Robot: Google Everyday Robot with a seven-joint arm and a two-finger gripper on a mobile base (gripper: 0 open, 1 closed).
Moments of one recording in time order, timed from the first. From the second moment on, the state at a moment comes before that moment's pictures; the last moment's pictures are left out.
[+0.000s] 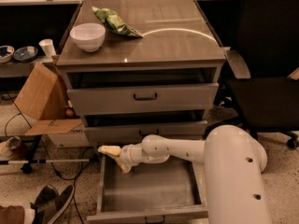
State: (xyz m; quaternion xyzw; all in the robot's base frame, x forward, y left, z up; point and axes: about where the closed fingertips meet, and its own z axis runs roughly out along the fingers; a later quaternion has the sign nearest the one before) arm 0.605 0.170 0.359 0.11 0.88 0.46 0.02
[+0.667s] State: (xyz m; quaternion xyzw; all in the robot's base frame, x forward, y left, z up) arm 0.657 0.130 0.295 0.19 0.85 0.48 0.04
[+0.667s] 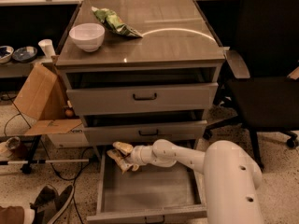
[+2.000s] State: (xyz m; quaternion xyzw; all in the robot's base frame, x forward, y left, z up) arm 0.692 0.095 0.220 0.29 0.84 0.47 0.04
